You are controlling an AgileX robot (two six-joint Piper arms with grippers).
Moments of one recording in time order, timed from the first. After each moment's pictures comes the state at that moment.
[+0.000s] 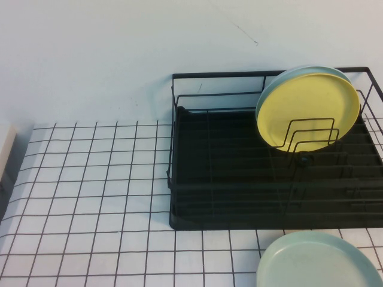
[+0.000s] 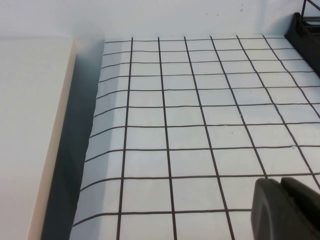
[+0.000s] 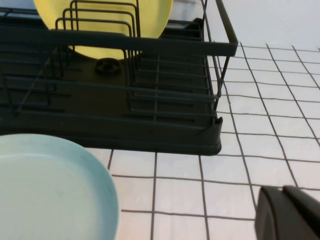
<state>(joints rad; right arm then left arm) 0.02 -0.01 0.02 0.01 0.41 -0.08 0.01 -0.01 0.02 -0.13 0.37 0.04</state>
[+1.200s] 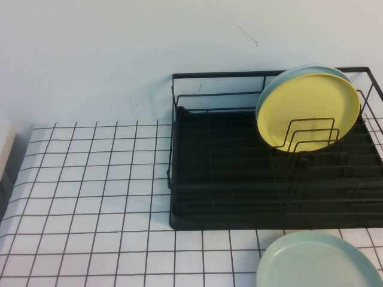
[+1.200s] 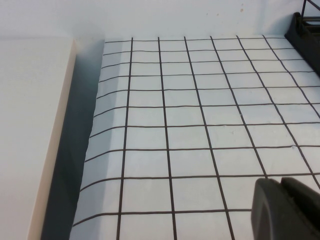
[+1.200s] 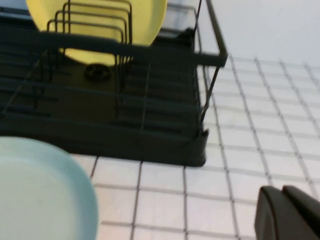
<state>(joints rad) 0.02 -0.01 0.03 -0.05 0.38 -0.08 0.01 -0.01 0.02 -0.13 0.37 0.04</state>
